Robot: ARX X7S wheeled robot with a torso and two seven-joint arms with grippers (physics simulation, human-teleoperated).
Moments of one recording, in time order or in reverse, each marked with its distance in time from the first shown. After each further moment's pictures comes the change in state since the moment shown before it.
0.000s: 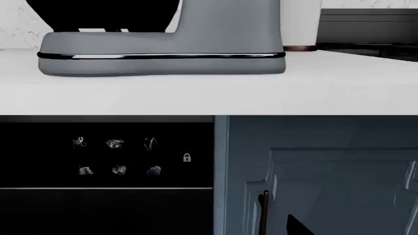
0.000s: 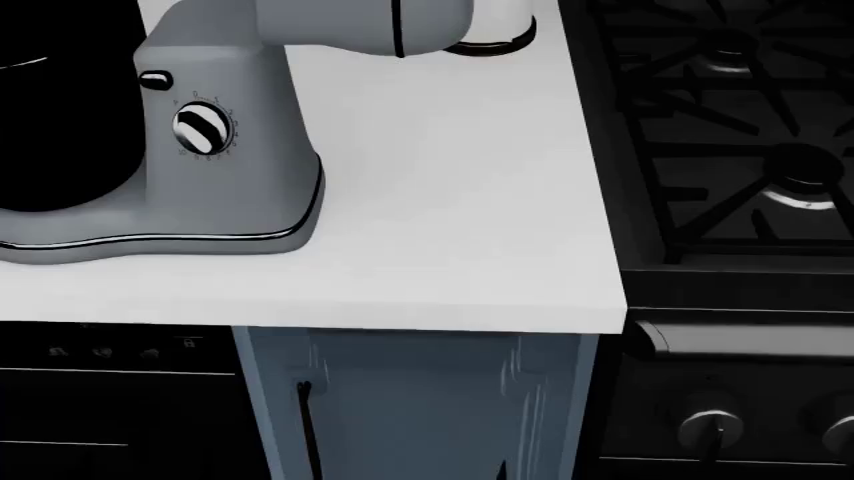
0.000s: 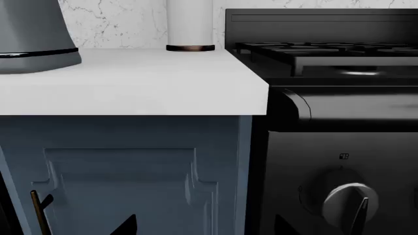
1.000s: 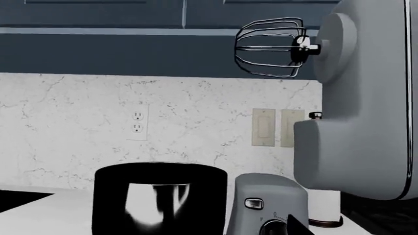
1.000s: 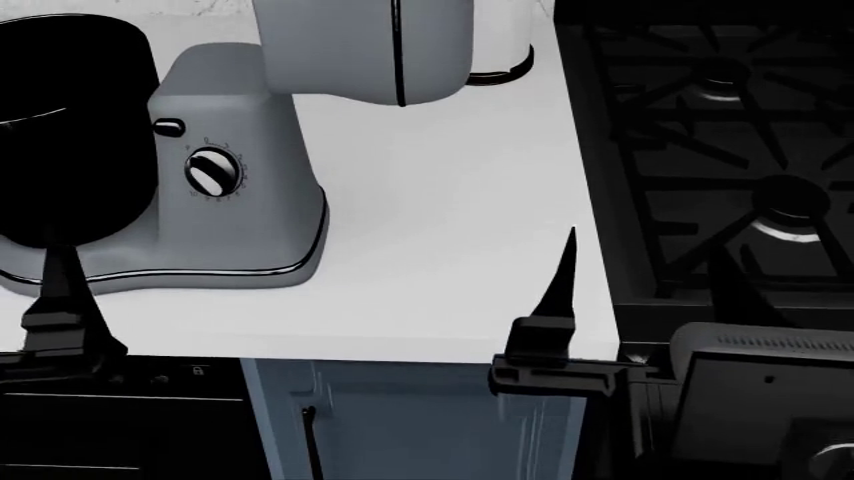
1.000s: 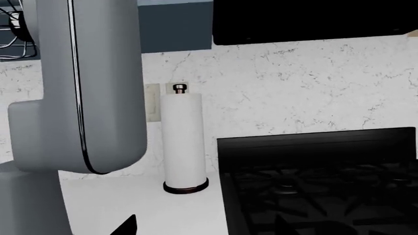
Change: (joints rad) left arm -0.244 -0.150 -0.024 0.445 -0.167 -0.264 -0.133; right arm 0.291 0.172 0.019 -0.520 0.261 0.496 0.129
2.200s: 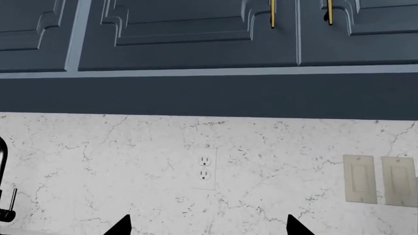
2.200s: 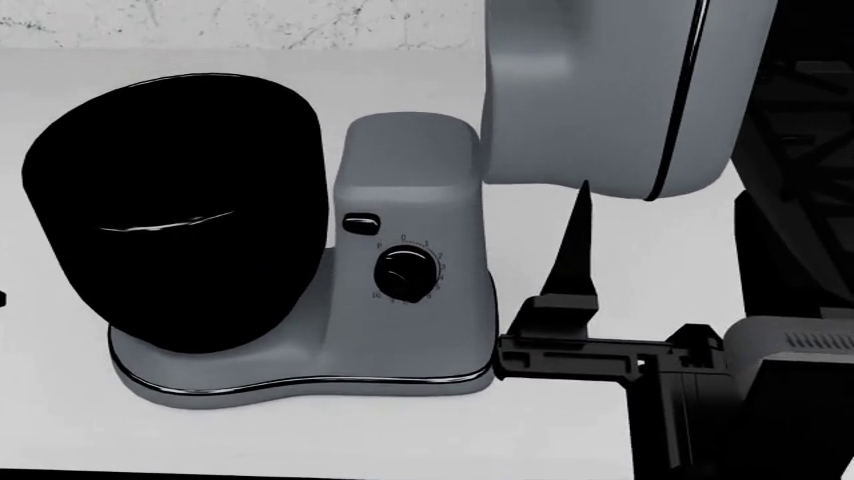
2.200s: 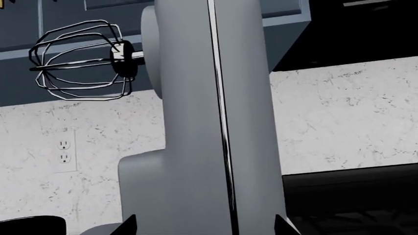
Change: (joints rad) left arm -0.034 -0.089 -0.094 0.186 -0.063 -0.093 -0.091; right arm 0.020 0.034 0.044 -0.150 0.124 0.040 0.021
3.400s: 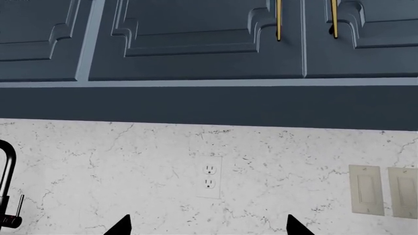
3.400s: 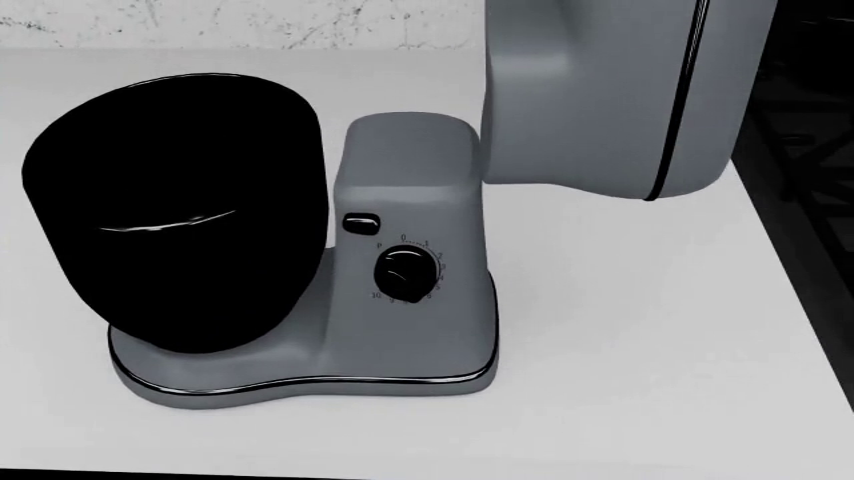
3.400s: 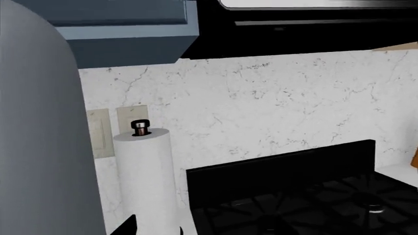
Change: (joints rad) left arm 0.011 -0.034 -0.010 0.026 -0.035 0.014 -0.037; right arm 0.762 0.340 0.105 0.385 0.288 0.658 0.202
